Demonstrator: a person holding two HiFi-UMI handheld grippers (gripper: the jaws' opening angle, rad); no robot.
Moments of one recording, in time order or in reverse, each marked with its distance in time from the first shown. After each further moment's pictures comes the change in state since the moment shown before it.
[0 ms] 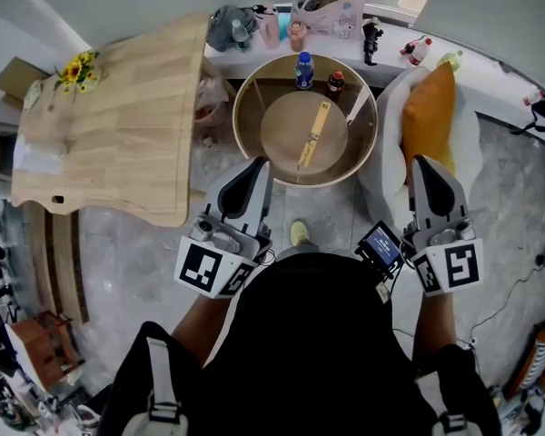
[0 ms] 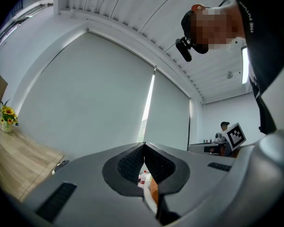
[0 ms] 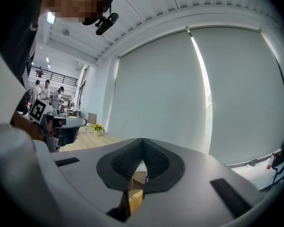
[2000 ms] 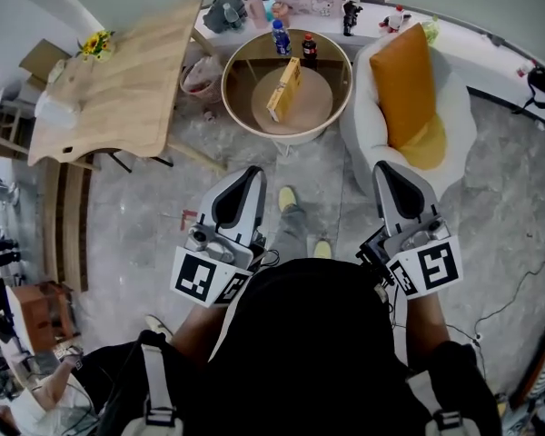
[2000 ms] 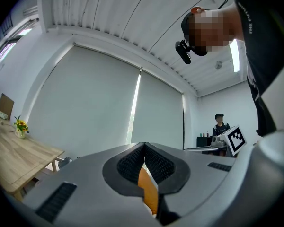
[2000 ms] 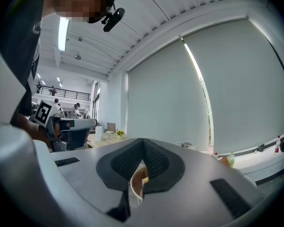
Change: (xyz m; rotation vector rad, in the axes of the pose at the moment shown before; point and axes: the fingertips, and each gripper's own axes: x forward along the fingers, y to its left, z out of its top) left arm -0.119 -0.270 -0.024 0.106 0.016 0.038; right arm -0.257 0.025 -0.050 0.091 -0.067 0.184
